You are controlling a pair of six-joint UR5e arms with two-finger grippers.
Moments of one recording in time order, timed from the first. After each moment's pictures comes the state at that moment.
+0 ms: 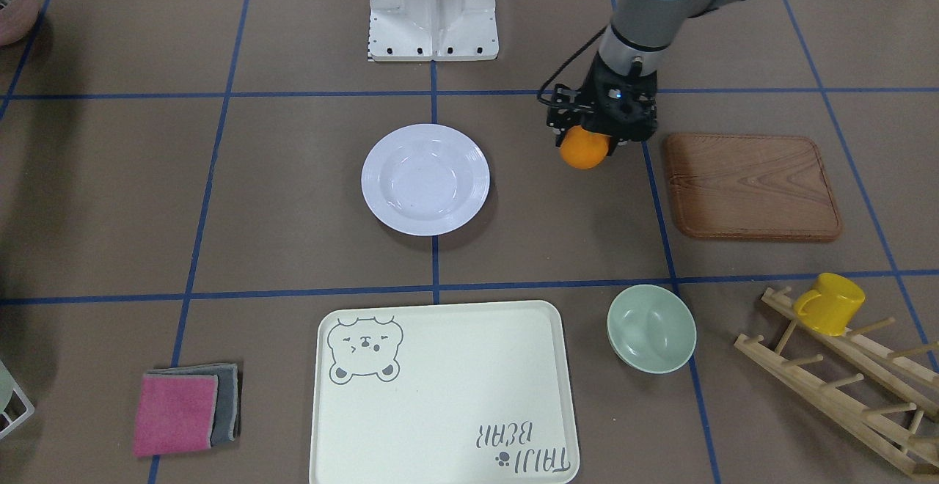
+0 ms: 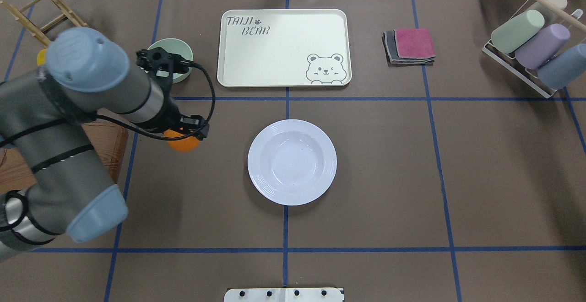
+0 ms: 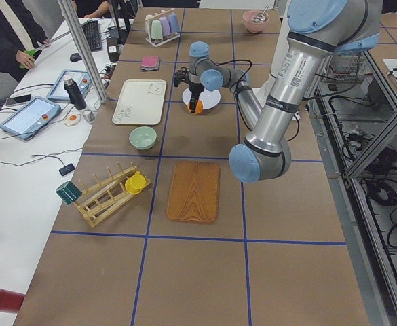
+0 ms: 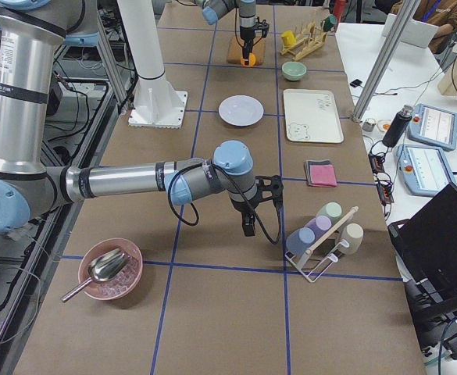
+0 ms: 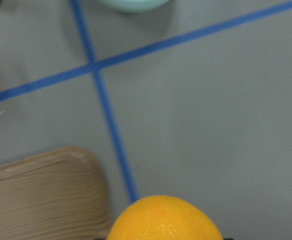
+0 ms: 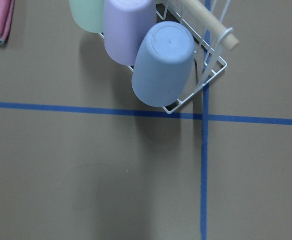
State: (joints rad) left arm -0.62 -2.11 -1.93 -1.47 -1.94 -0.99; right arm 1.46 -1.77 1.90 -1.27 2.34 0.36
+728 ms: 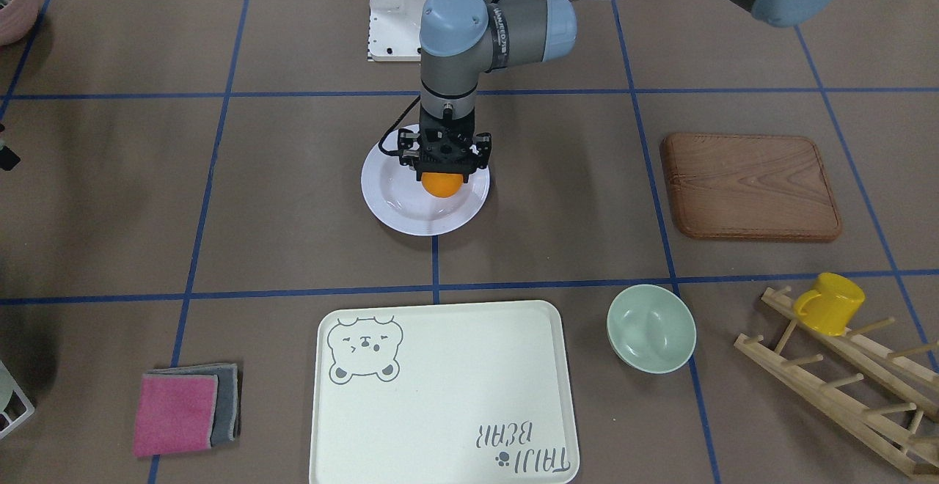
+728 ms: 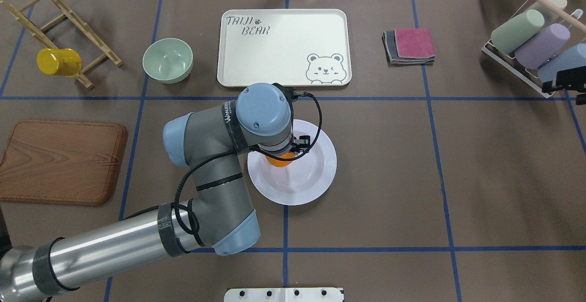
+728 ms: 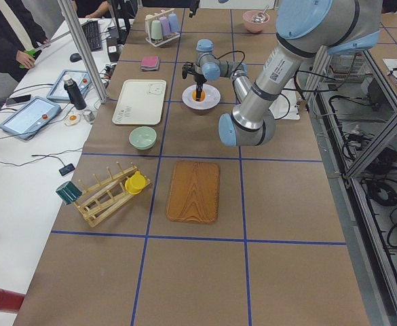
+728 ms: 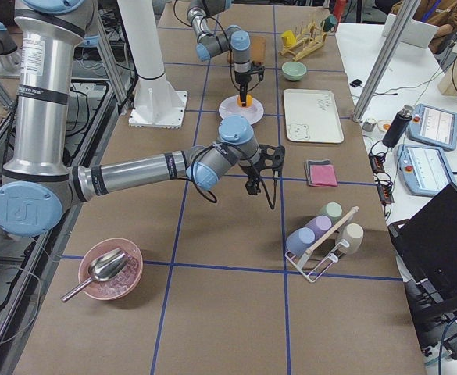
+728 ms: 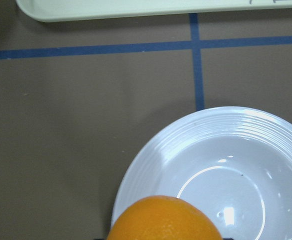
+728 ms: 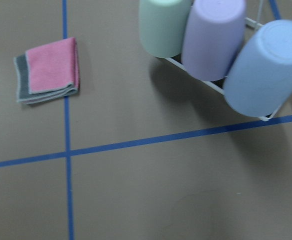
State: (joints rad) left arm -0.44 -2.42 -1.48 -1.65 -1.78 -1.23; right arm 1.19 -1.70 1.95 -0.95 2.26 1.09
